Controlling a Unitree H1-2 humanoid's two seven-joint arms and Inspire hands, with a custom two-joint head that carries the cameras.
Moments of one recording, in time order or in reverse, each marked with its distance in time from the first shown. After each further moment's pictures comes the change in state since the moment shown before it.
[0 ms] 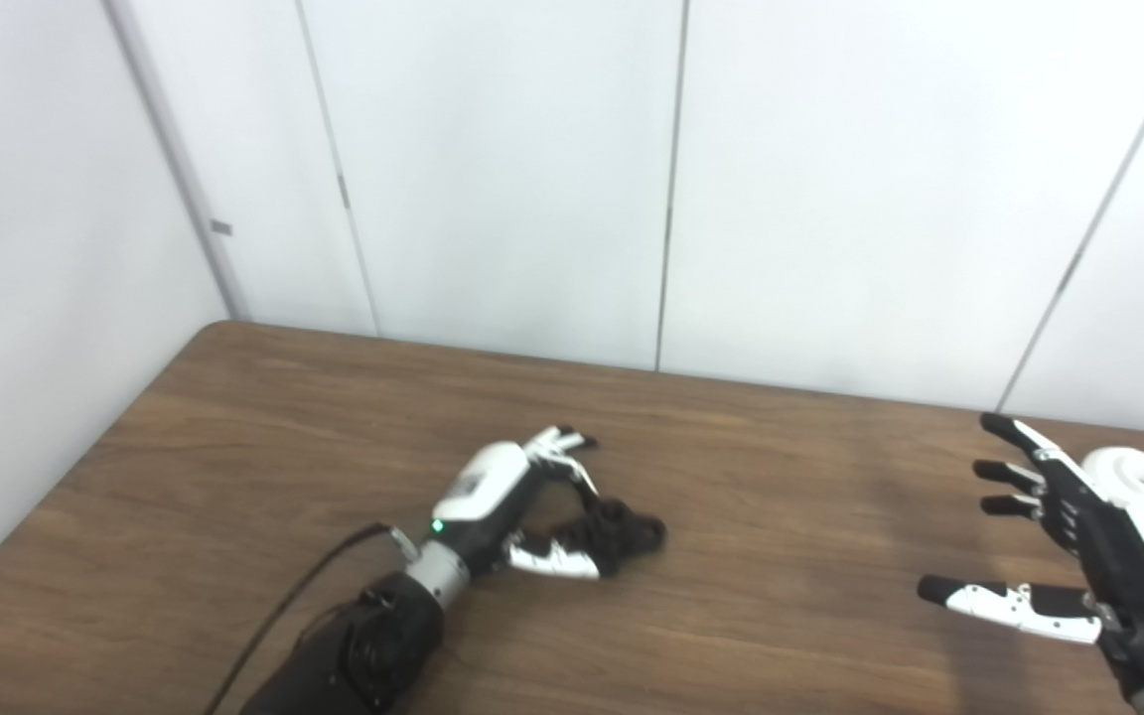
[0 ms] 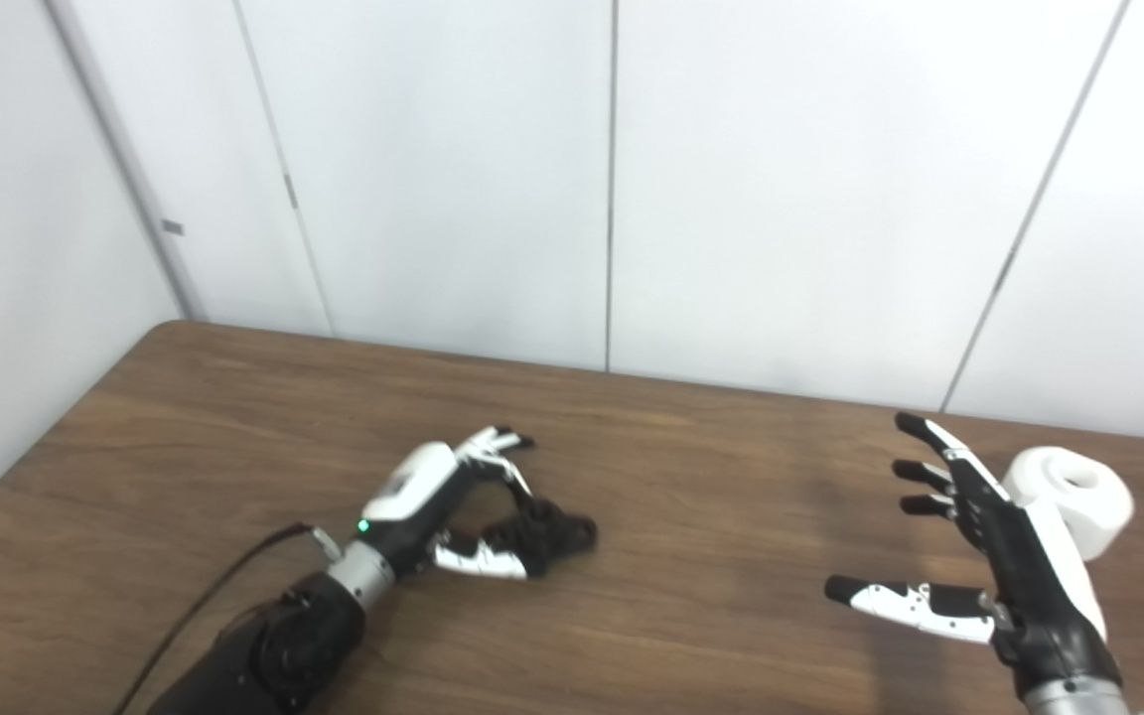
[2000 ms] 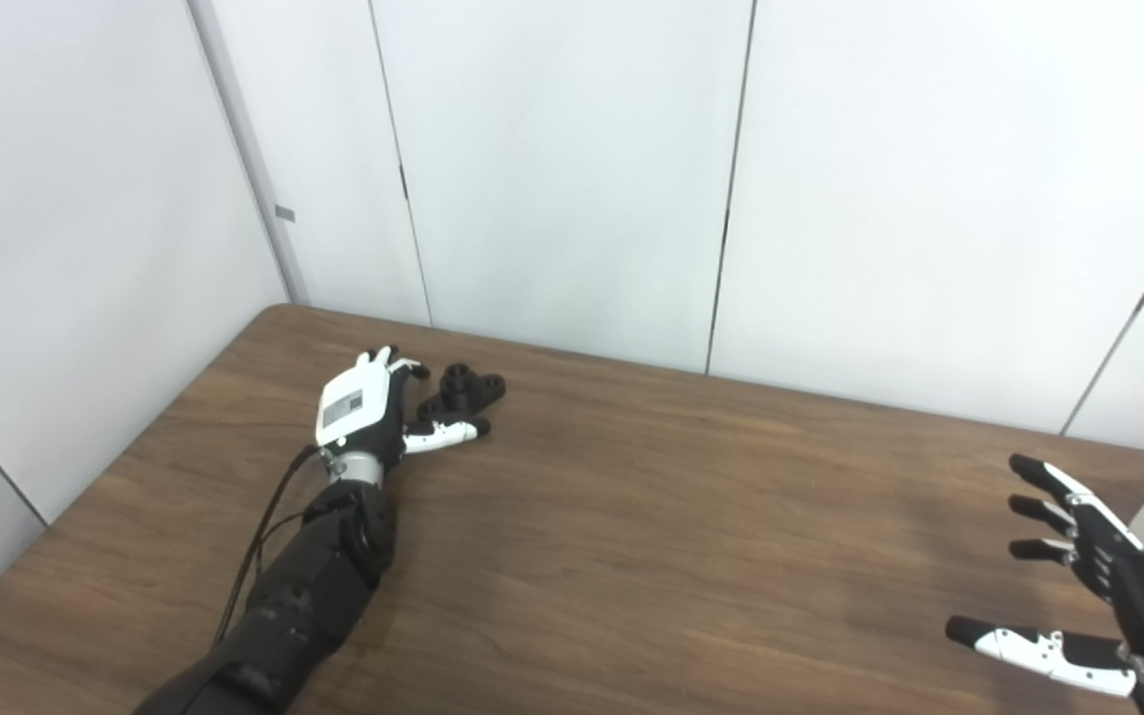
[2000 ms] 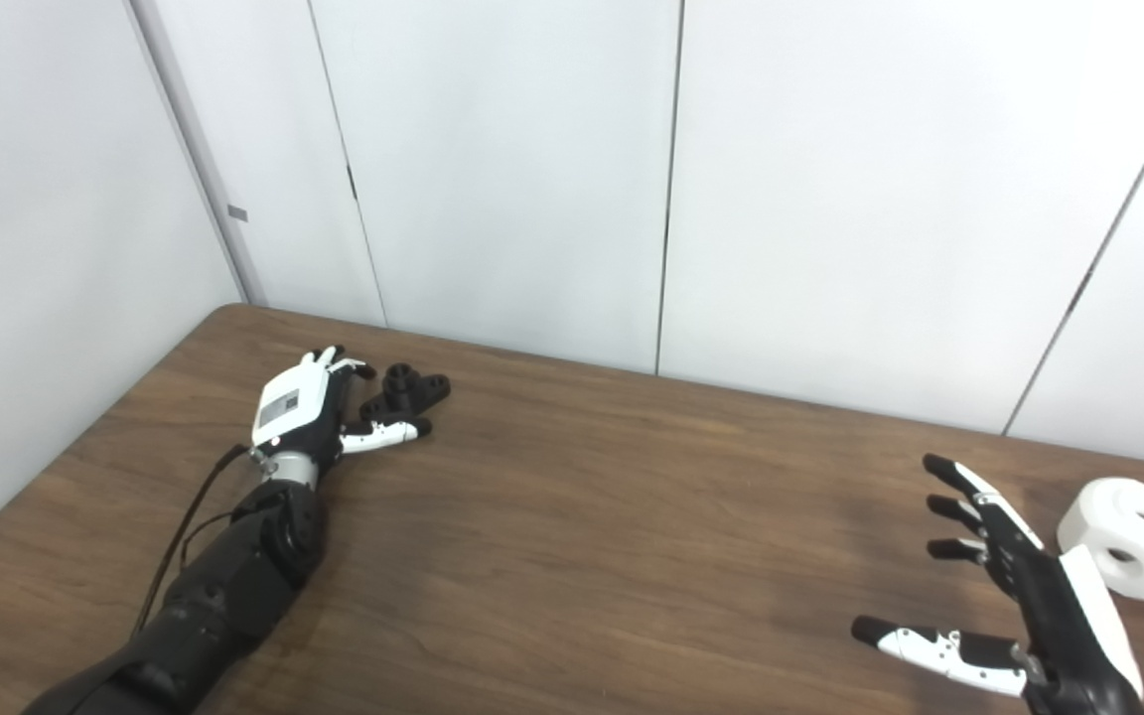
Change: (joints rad) left arm -0.231 0.067 0.194 0.515 0.123 0.387 0.333; right arm 0.022 0.005 0.028 0.032 0.004 -0.042 0.008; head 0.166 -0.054
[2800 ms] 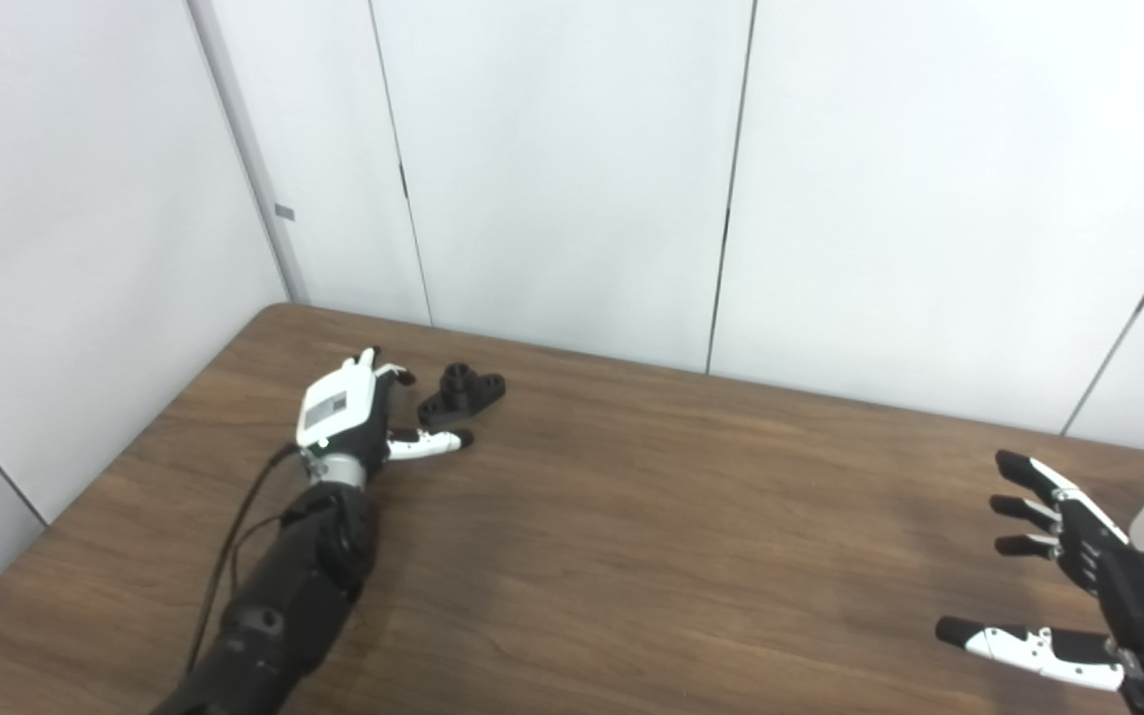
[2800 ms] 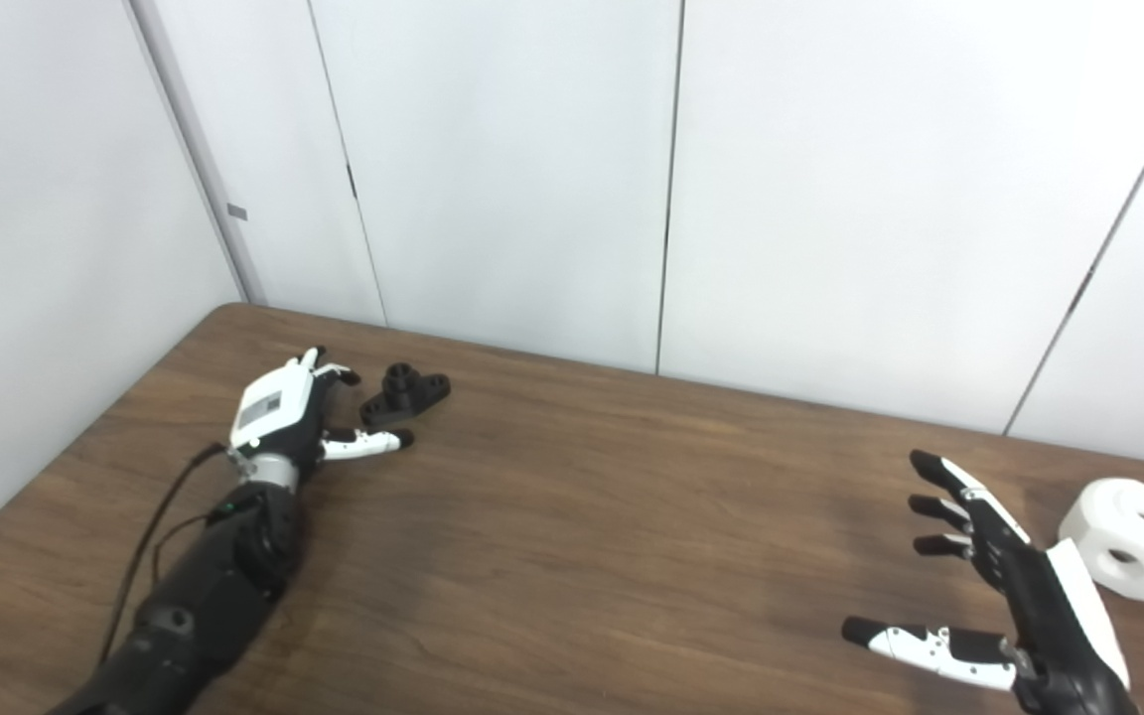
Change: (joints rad) left arm 0.089 -0.008 0.080 -0.204 0.056 0.079 -0.075; right arm -0.014 -0.002 0.016 0.033 0.014 -0.035 0.001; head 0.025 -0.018
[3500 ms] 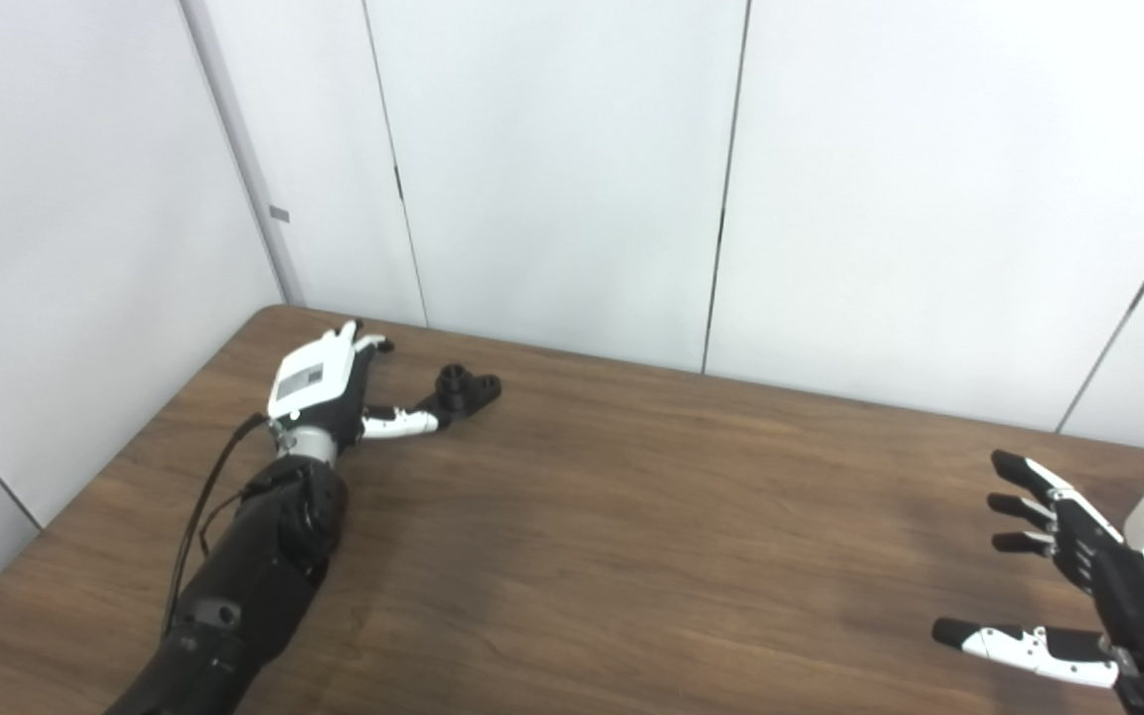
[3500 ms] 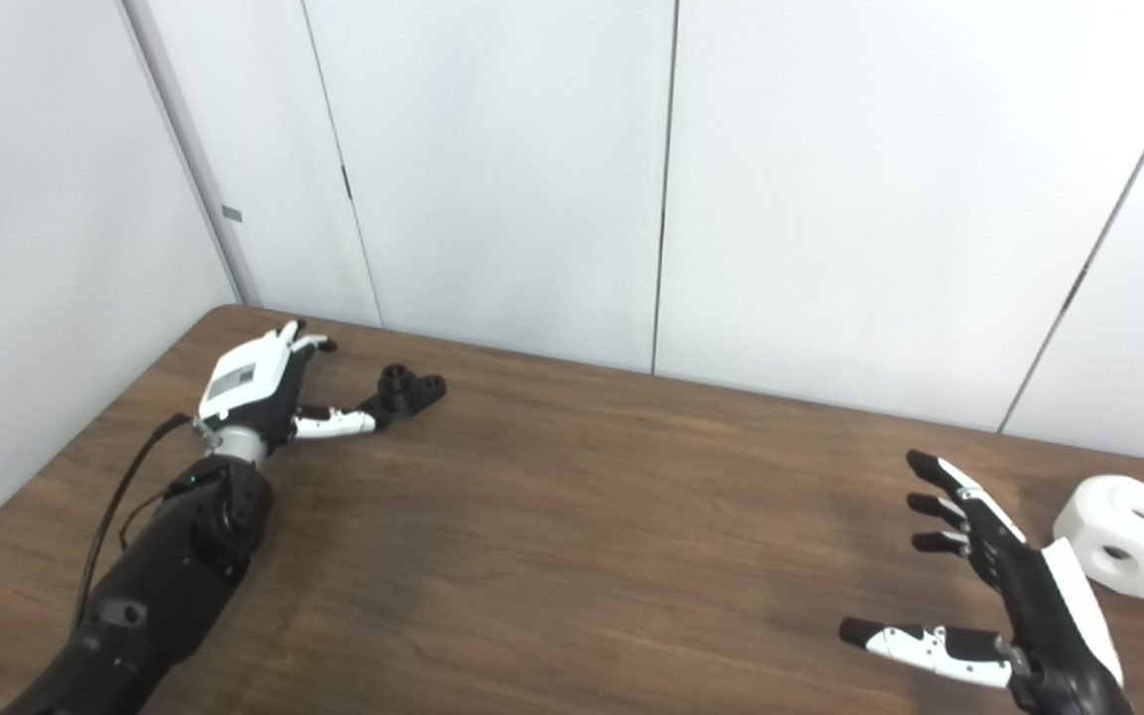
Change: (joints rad) left arm 0.054 0.091 0.030 -0.205 0.052 0.079 -0.202; right arm -0.005 0.001 -0.001 0.029 0.004 -0.025 -0.003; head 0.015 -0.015
